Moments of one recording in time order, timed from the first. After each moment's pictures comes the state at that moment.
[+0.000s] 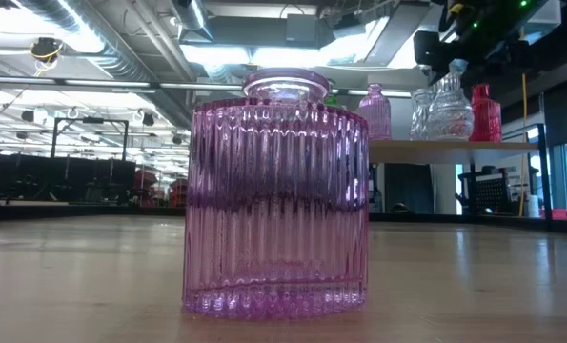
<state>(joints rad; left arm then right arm) 0.16 1.13 1.26 -0.39 -0.14 -0.29 -0.03 1.08 0.90 -0.96 1.26 1.22</state>
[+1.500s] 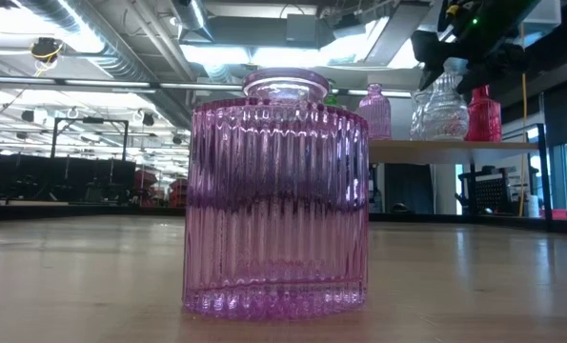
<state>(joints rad) 0.14 1.13 1.26 -0.39 -0.14 -0.29 -0.03 1.07 0.92 -0.94 1.10 1.17</state>
